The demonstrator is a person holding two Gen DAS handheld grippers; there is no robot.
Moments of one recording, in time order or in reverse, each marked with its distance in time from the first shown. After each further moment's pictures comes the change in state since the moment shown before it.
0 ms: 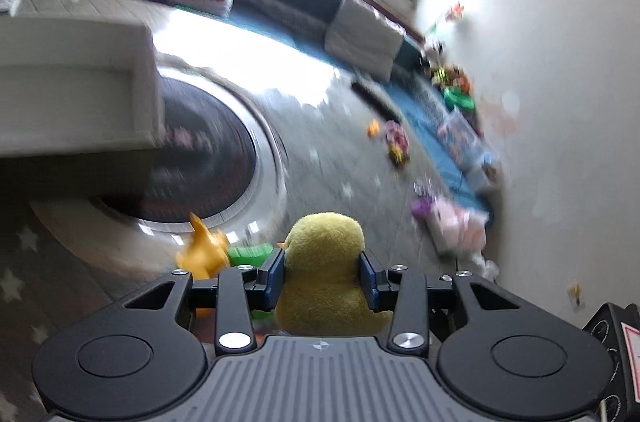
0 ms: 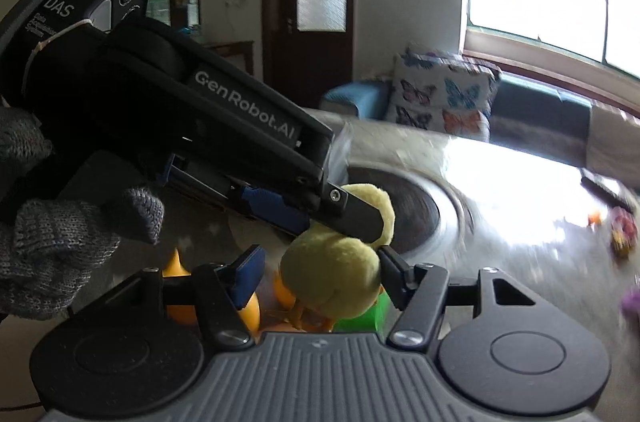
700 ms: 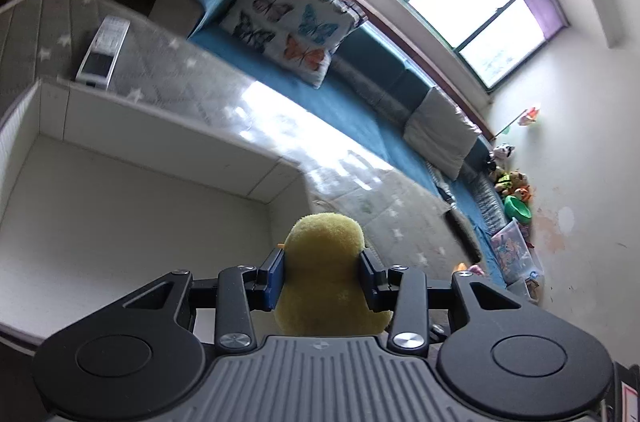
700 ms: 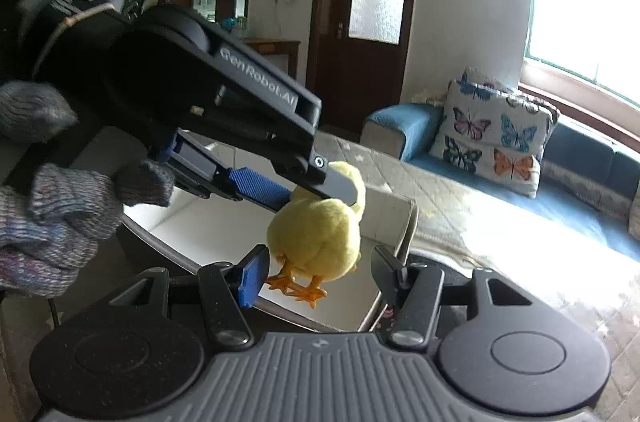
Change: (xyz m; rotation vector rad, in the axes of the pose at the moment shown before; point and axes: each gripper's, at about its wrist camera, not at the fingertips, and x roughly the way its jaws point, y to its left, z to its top) left arm 0.001 0.137 0.109 -0.240 -0.137 0.135; right arm 0.138 0.037 0.068 -0.116 0.013 0.089
